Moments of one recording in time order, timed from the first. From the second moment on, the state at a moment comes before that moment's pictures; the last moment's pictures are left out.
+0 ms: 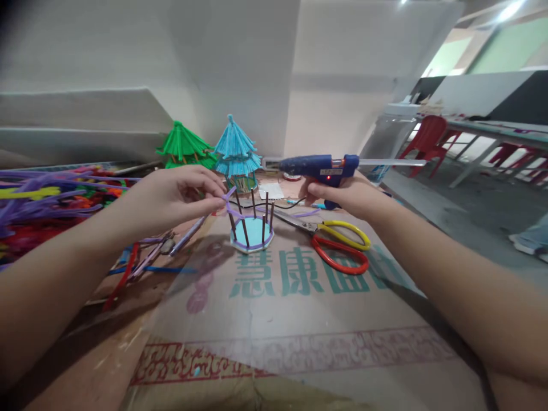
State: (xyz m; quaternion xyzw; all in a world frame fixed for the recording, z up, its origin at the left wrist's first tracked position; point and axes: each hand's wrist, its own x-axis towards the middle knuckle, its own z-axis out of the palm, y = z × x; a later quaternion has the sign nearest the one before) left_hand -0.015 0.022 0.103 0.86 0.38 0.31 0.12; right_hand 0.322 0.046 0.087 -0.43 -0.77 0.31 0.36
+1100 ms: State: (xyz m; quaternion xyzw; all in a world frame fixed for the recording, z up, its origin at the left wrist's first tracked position) left_hand -0.002 0.020 0.090 0.87 0.38 0.30 0.11; right_hand 0.287 -0.001 0.096 -0.55 -0.80 0.16 0.19
